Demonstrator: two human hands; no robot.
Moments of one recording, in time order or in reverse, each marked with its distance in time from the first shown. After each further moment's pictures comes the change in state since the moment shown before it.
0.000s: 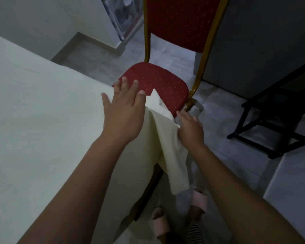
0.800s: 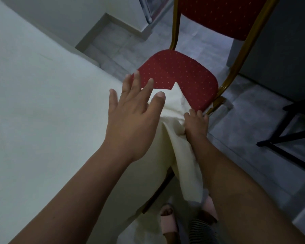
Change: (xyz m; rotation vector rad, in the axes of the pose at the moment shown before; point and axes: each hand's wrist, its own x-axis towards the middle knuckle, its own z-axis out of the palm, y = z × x) left_hand 0.004 0.004 0.004 -0.037 0.012 -0.070; right_hand 0.080 -0.002 0.087 -0.396 -0.165 -0.126
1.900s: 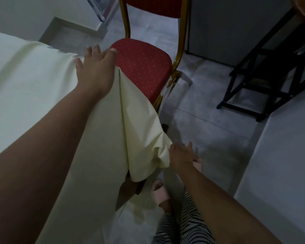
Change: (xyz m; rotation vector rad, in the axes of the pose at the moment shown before) left_hand 0.003 0.001 -0.007 0.471 -0.022 0.163; right_hand -0.250 0.008 0.031 0.032 -0.448 0.127
